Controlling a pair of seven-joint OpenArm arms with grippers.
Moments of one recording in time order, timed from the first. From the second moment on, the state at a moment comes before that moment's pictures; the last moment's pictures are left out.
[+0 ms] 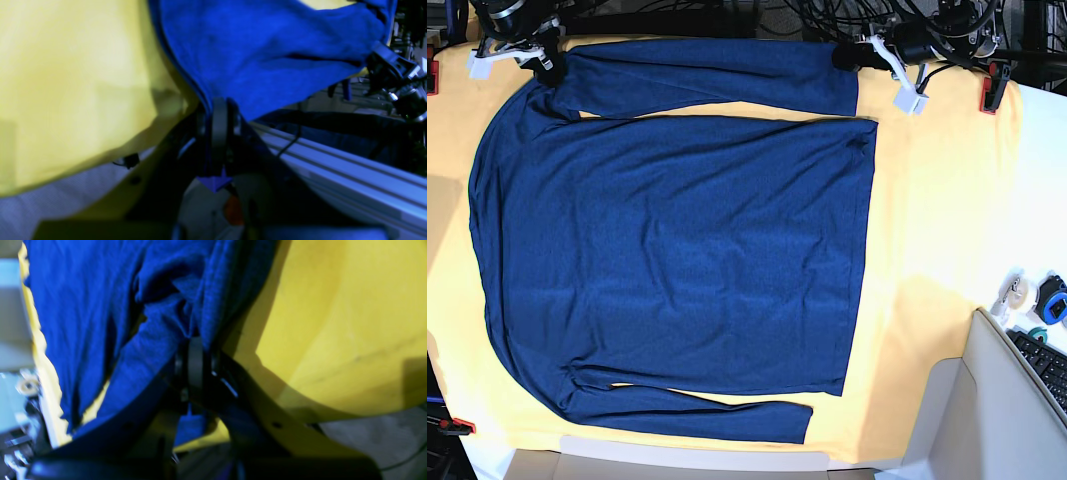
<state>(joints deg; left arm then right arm) 34.3 -14.5 -16.8 102.9 -61.0 -24.4 69.1 -35.9 0.0 44.8 101.1 60.7 13.4 -55.0</state>
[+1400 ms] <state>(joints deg) 14.3 -14.5 -17.2 100.9 -63.2 -24.8 69.3 -16.5 0.7 44.8 104.5 46.4 11.4 -57.7</state>
